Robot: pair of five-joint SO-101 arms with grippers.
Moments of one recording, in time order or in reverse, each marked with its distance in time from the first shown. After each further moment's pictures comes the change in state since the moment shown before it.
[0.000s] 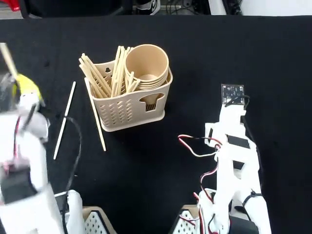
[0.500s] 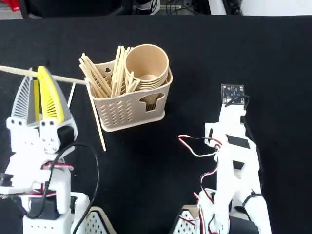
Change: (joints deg) left arm 19.5 -21.7 28.2 -47.6 11.5; right arm 0.0 0.0 0.0 0.0 0.1
